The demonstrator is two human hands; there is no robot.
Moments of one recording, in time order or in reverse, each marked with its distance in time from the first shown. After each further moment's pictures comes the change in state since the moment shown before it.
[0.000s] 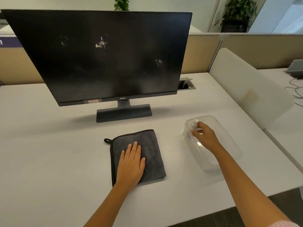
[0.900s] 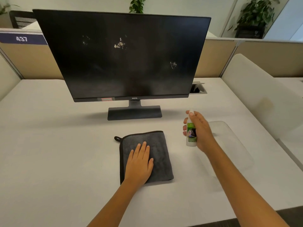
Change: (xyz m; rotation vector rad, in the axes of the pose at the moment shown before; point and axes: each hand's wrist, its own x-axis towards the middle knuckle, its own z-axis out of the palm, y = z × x) left_hand 0.000 -0.002 0.000 -0.017 0.011 0.006; right_hand -0.019 -0.100 0.032 0.740 -0.110 0.014
